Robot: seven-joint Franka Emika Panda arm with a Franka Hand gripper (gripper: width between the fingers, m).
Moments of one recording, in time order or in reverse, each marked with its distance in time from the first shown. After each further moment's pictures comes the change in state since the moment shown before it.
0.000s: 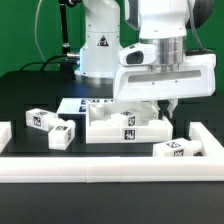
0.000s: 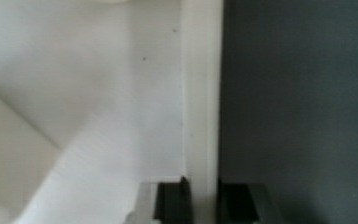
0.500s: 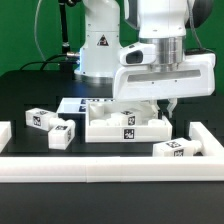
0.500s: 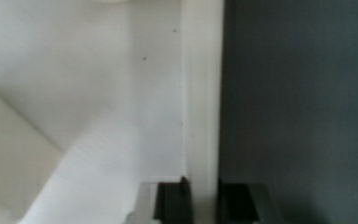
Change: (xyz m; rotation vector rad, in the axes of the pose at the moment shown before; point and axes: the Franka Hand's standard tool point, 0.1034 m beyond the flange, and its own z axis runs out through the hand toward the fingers) arm 0.017 -0.003 0.001 0.006 0.019 0.003
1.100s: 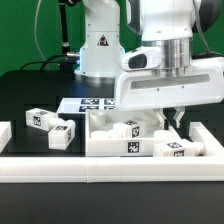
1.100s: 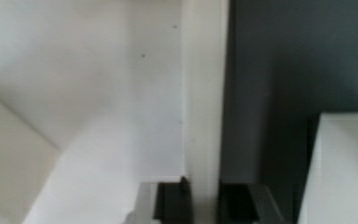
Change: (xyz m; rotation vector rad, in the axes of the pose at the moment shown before) arm 0.047 0.005 0.001 0.009 0.056 -0.013
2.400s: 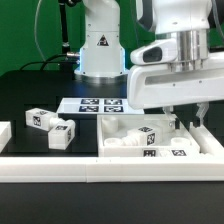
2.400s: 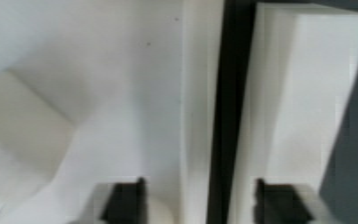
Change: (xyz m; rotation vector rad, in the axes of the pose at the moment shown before) arm 0.032 -0.018 -0.033 0.011 0.045 -0.068
